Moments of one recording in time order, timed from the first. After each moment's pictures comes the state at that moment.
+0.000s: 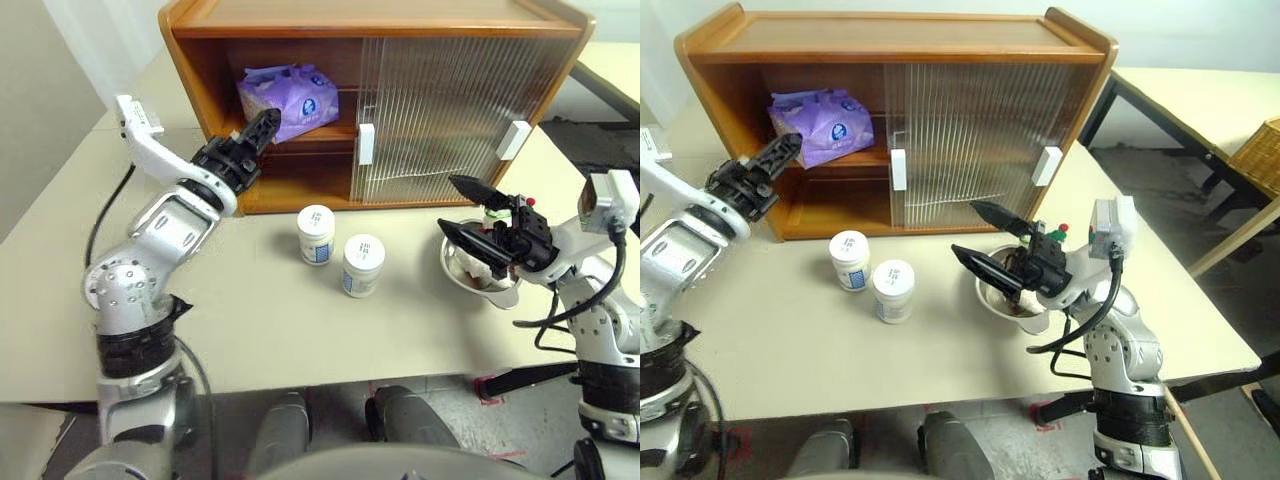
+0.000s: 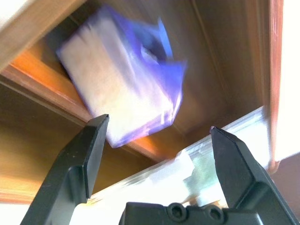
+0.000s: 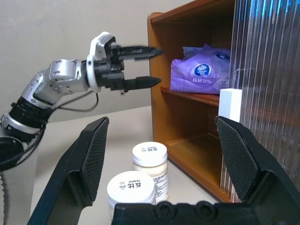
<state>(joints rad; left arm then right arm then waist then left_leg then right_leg) -0.40 0.48 0.29 -0.40 -1.43 0.75 0.35 -0.19 -0.45 -0.21 -0.16 0.79 0.24 1.13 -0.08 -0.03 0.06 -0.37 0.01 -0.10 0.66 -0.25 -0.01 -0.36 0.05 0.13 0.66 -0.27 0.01</state>
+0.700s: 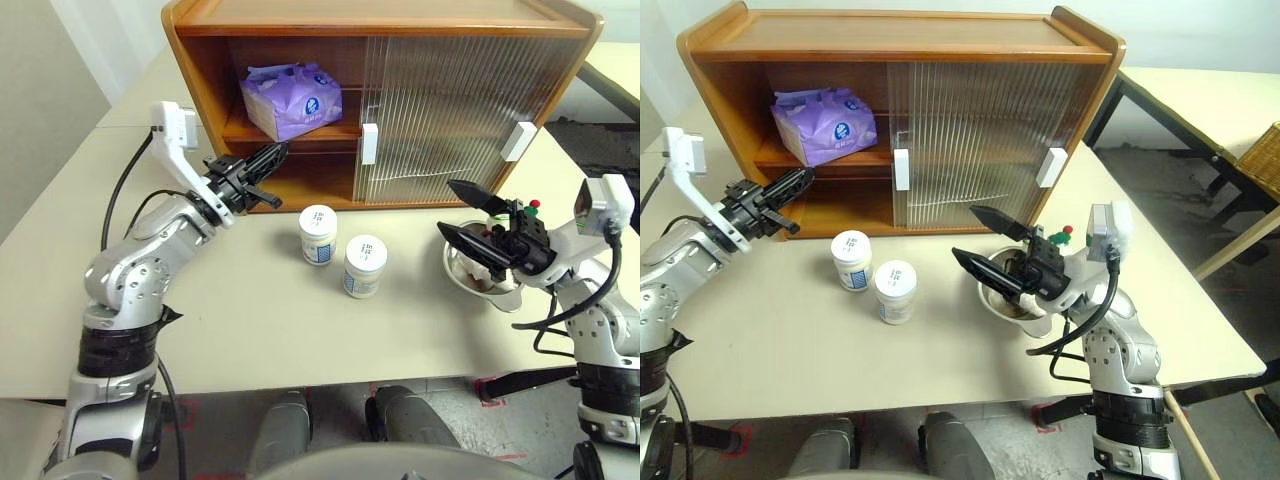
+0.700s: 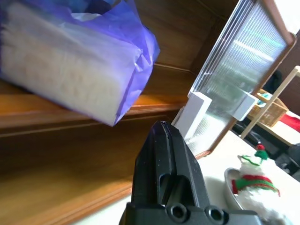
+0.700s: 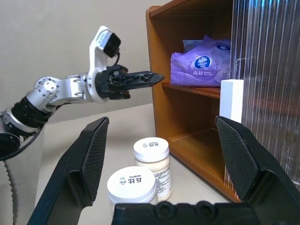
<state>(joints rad) -0.41 0.53 0.13 -0.27 -0.86 0.63 -0.31 -0.17 -0.44 -0.21 -0.16 0.79 0.24 1.13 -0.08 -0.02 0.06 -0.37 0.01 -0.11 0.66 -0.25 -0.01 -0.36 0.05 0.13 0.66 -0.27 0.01</state>
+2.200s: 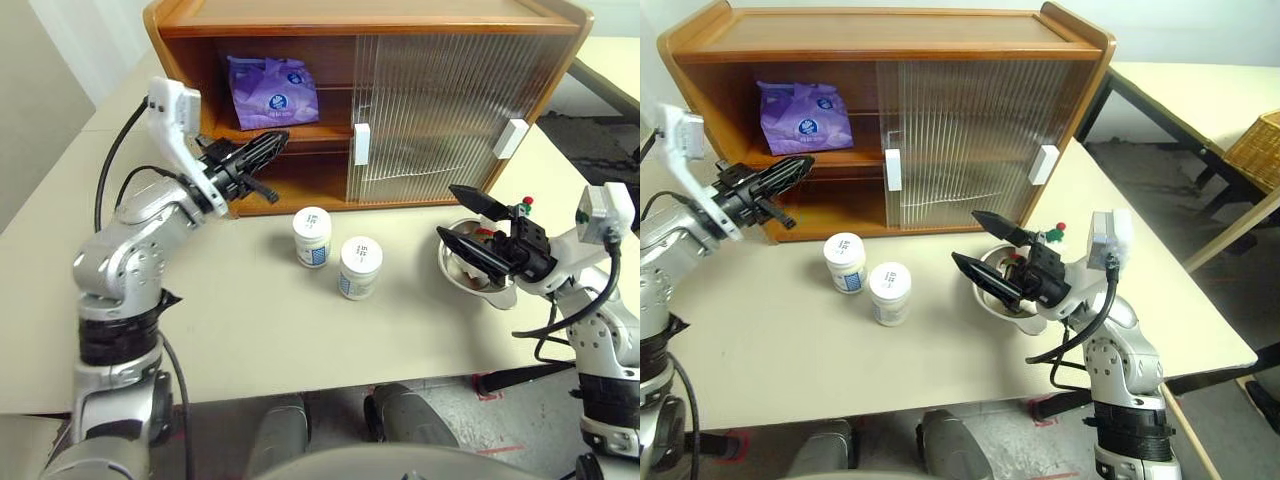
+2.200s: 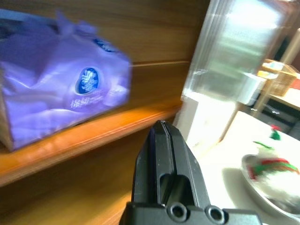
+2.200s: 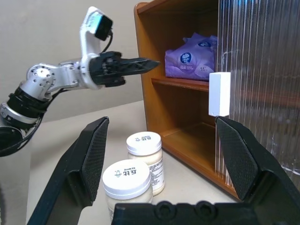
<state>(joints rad) -0.43 0.59 0.24 -0.34 -0.69 0.74 -0.58 -0.14 -0.43 -0.21 -0.19 0.78 0.23 1.10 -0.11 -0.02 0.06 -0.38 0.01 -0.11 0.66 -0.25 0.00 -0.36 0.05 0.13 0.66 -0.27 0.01</state>
